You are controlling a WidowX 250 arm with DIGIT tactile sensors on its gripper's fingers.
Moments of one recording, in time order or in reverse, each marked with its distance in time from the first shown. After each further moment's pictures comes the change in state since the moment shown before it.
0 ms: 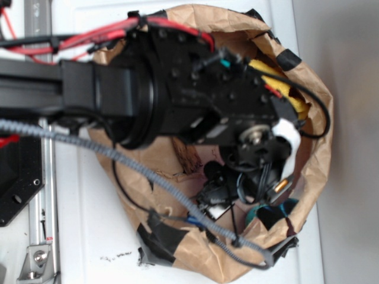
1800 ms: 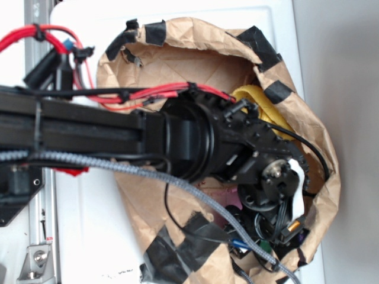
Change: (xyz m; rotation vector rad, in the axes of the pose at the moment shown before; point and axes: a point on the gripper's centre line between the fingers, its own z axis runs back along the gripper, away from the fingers) arm 0.043 -0.025 -0.049 -0.121 -0.152 -0.035
